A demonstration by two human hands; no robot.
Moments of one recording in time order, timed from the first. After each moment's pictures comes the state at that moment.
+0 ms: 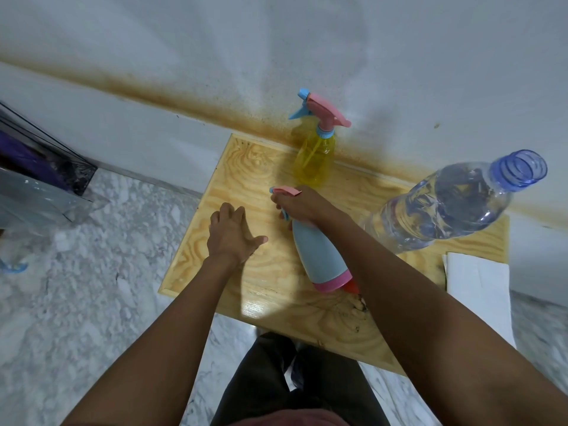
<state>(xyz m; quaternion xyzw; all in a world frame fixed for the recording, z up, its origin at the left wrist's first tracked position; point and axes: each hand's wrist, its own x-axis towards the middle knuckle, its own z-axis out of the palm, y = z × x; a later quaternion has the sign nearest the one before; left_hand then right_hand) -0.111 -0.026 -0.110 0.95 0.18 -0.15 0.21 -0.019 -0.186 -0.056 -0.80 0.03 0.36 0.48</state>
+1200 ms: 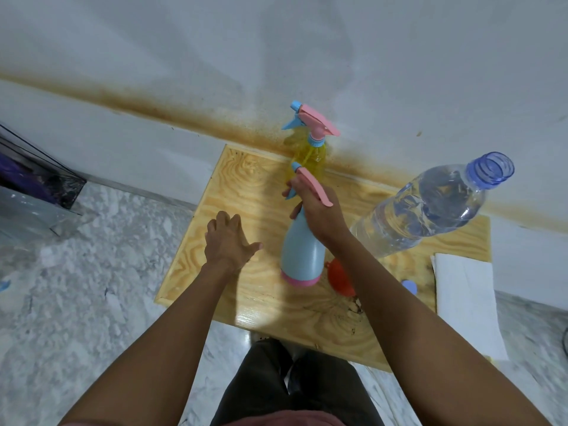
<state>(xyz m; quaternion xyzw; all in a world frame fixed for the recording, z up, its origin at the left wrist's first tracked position) -0.113 -0.030 -0.101 0.95 0.17 -0.14 0.22 -0.054 -0.209 -0.017 -0.77 0.00 0.11 0.62</state>
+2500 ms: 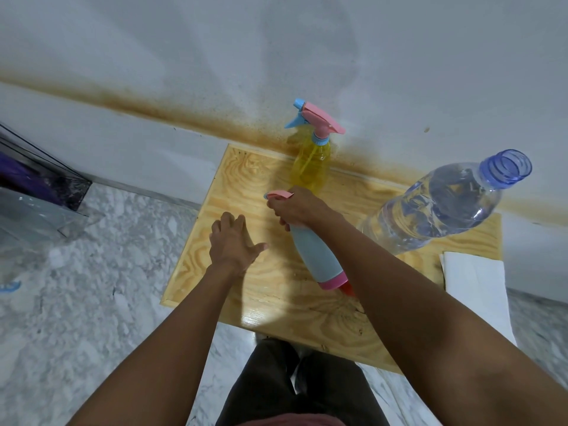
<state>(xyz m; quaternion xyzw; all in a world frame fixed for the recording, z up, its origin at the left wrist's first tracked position) -0.112 -0.028 -0.108 0.95 0.17 -0.14 0.22 -0.019 -0.176 -0.041 -0.87 0.02 0.33 0.36</state>
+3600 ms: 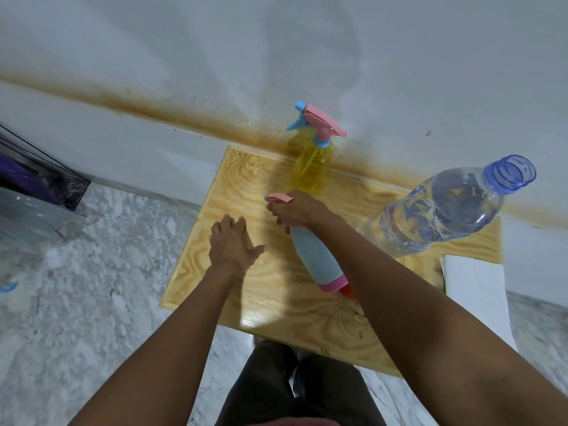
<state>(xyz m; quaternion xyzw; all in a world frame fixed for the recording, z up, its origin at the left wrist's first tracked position) -0.110 -0.027 -0.112 0.94 0.18 -0.17 0.22 -0.016 -0.176 -0.044 -0.88 -0.01 0.34 0.32</state>
